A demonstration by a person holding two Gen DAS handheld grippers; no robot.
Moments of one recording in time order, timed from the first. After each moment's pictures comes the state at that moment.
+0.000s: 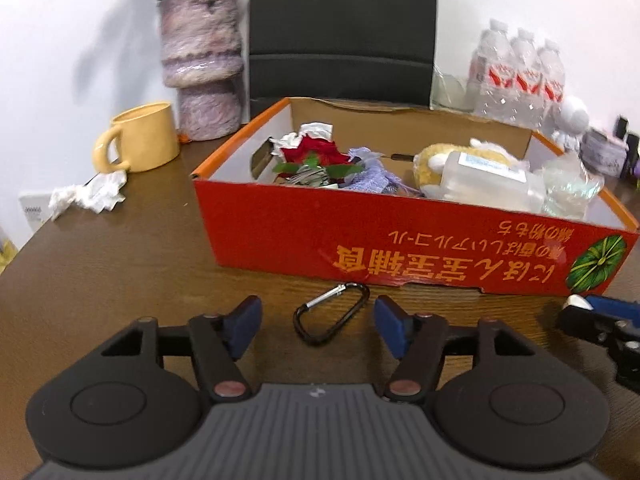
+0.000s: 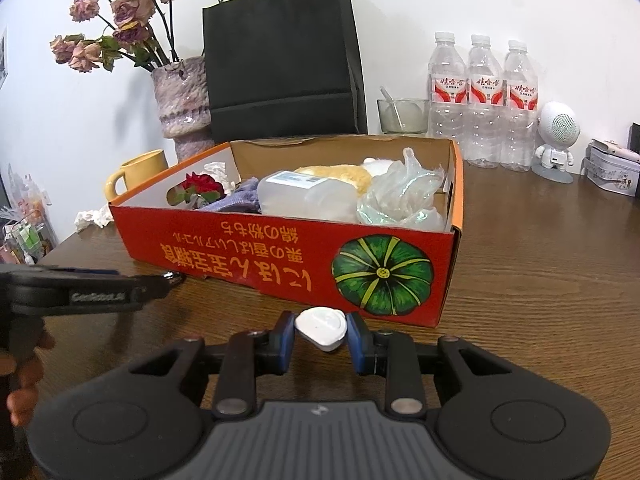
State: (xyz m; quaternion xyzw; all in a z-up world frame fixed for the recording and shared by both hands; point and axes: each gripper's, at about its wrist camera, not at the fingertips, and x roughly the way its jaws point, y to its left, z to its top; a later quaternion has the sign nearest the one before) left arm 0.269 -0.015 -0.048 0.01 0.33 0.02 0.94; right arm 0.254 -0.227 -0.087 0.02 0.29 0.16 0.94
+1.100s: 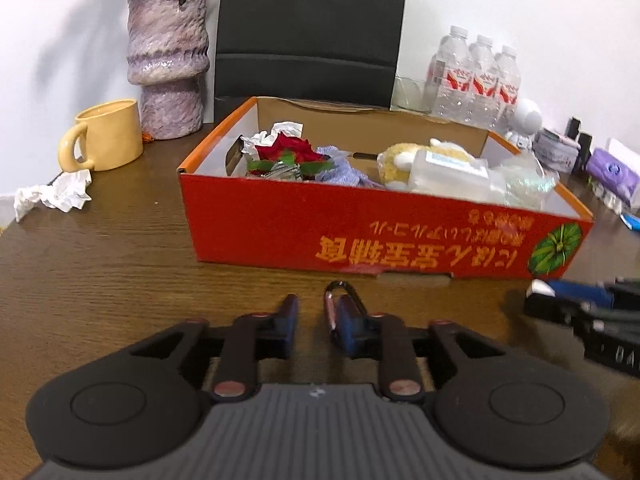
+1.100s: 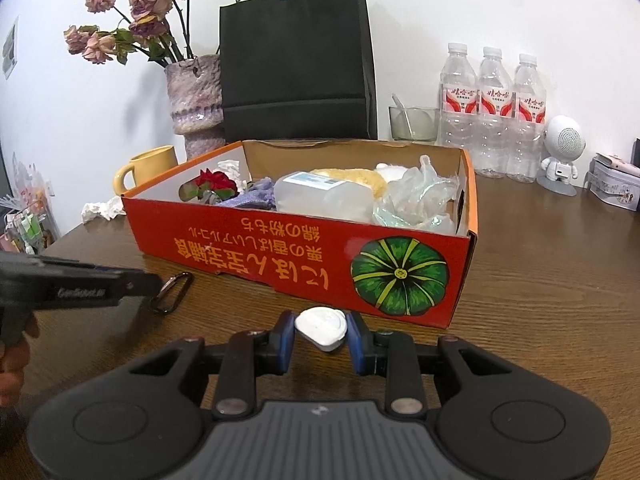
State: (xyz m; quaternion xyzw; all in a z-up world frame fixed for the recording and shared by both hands) left arm 0.256 0.006 -0.044 -0.02 0.32 -0.06 0.94; right arm 0.246 -0.219 -0.084 0.00 0.29 0.16 0.94
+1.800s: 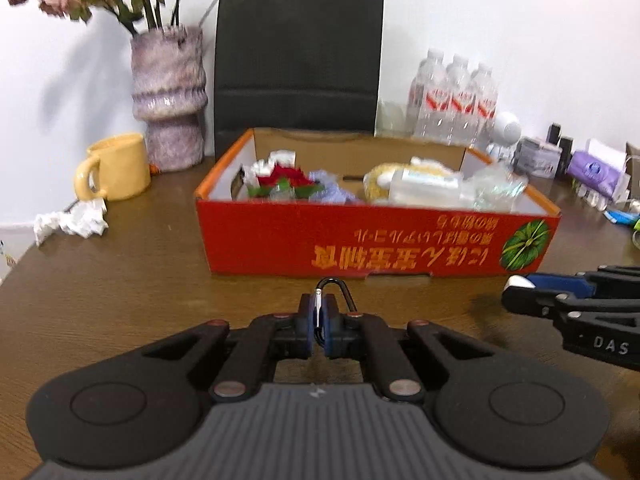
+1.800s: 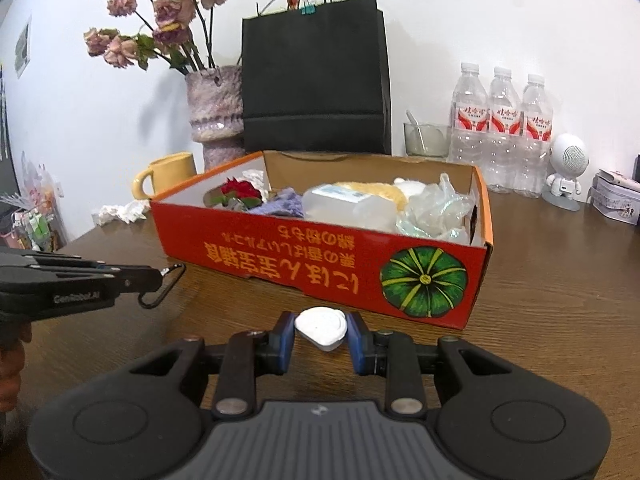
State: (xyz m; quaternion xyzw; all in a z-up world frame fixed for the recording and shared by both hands) left arm 0.212 0.008 -0.023 0.00 0.27 -0.07 0.96; right arm 0.220 -0.206 -0.072 0.00 0.26 0.17 0.95
